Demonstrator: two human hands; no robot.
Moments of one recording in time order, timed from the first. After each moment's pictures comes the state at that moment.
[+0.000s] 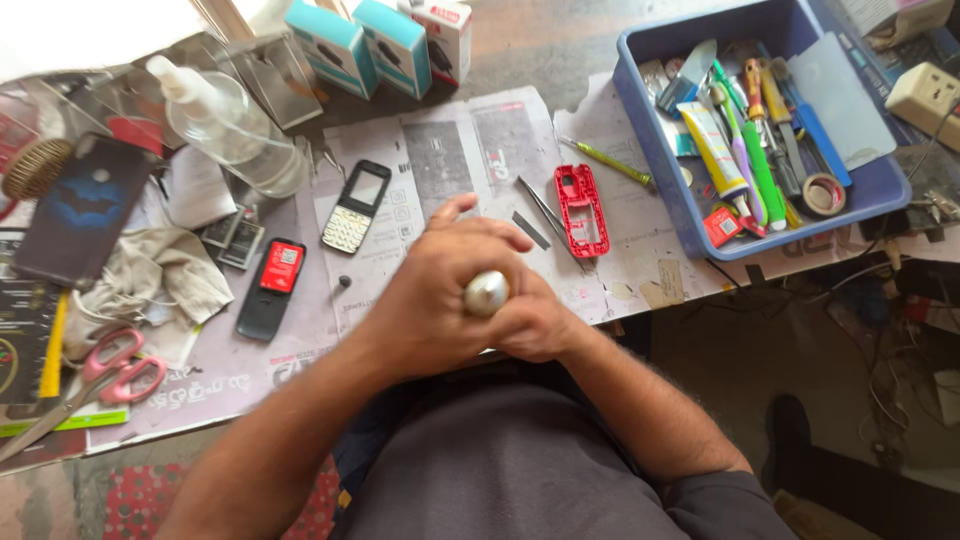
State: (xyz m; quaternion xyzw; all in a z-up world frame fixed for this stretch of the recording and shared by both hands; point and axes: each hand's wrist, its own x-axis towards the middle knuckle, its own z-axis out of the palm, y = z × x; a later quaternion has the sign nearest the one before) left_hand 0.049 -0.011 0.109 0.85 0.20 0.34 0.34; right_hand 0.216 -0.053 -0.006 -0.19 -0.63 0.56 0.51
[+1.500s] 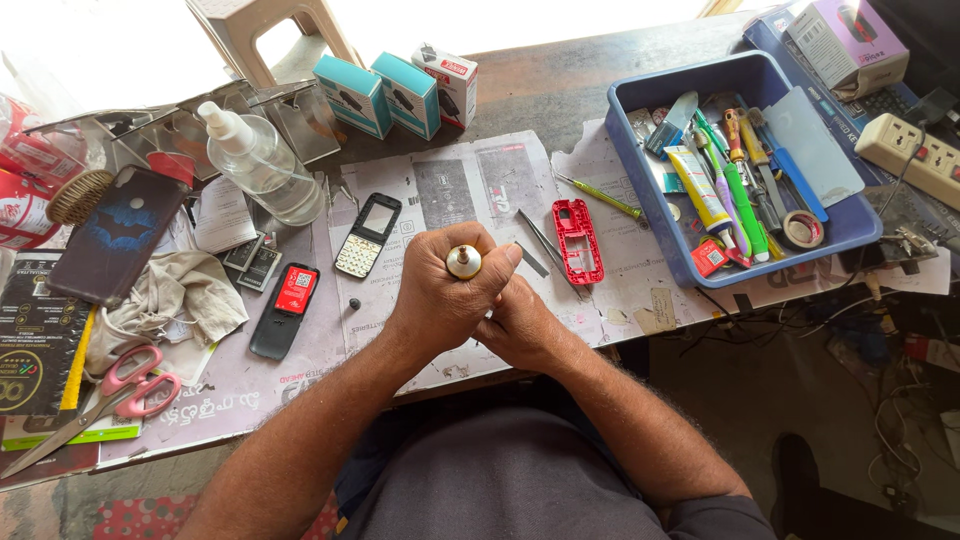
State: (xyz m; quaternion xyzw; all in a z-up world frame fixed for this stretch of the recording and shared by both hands) left_hand 0.067 -0.001 0.085 0.70 0.31 0.42 0.50; right_hand 0.206 -0.042 0.014 -0.39 -0.73 0.35 0.43
